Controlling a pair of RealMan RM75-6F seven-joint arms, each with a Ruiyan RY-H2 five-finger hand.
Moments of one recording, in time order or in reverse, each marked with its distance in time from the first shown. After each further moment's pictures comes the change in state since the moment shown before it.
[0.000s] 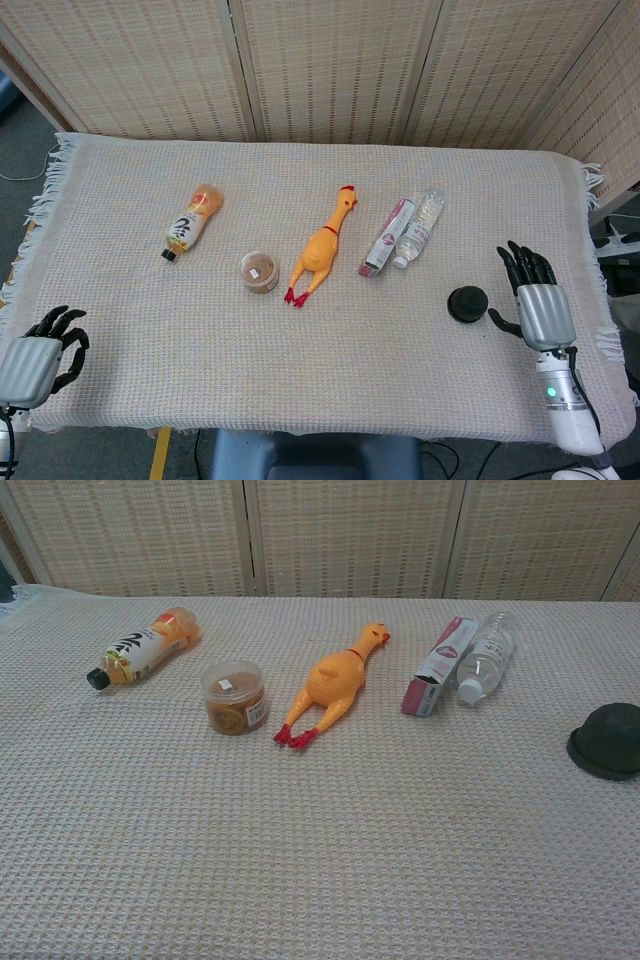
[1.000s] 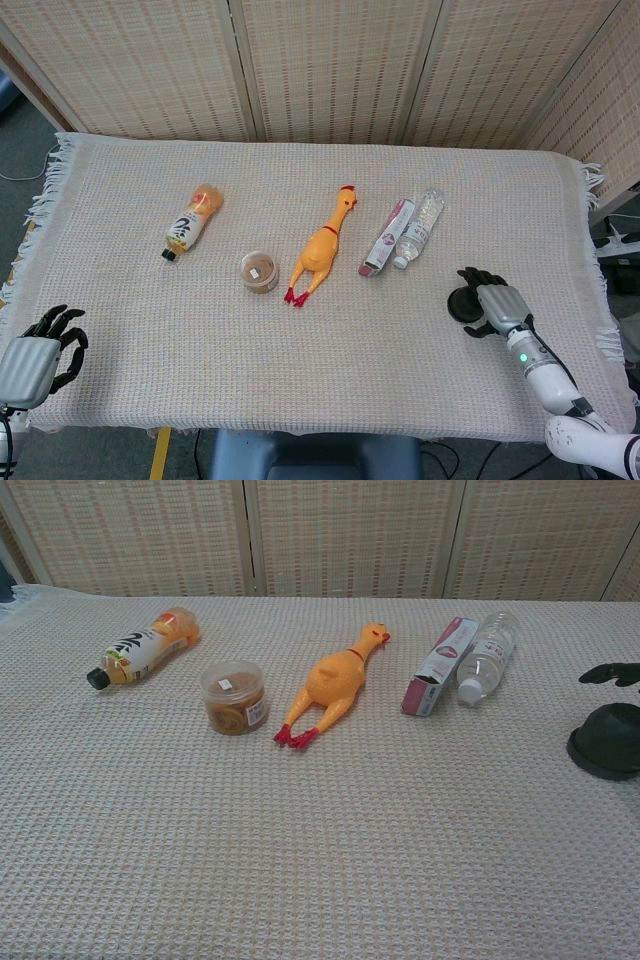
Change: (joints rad) left arm 0.004 0.001 -0.002 0.008 0.006 0.014 -0.012; right arm 0.230 0.057 -0.004 0.039 0.356 -0.592 -0.018
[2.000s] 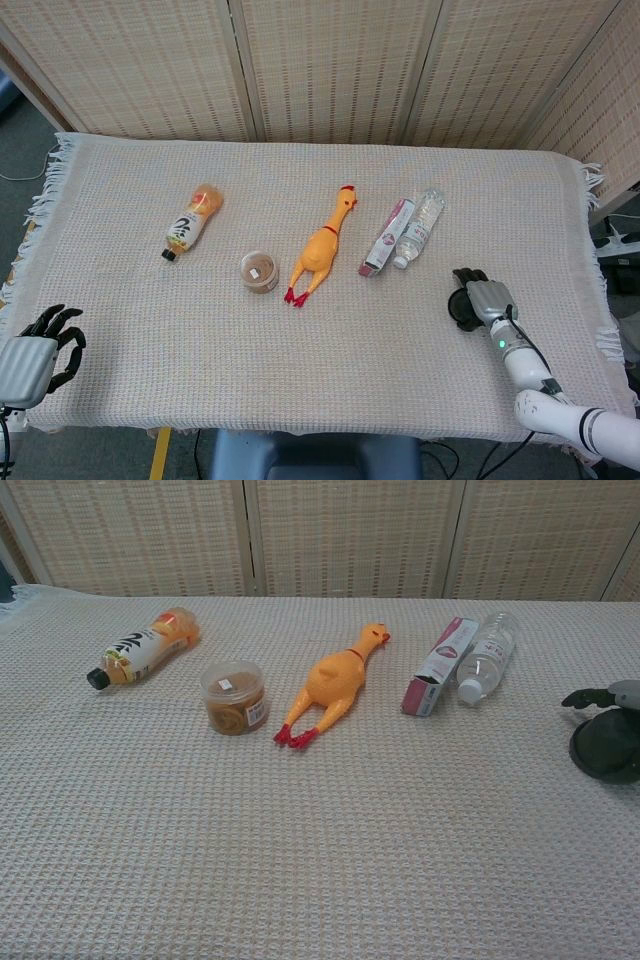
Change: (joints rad) left arm 0.001 0.005 -0.002 0.000 -0.001 0.001 -0.011; right arm 0.119 -0.155 -0.054 0.186 0.214 -0.033 -0.134
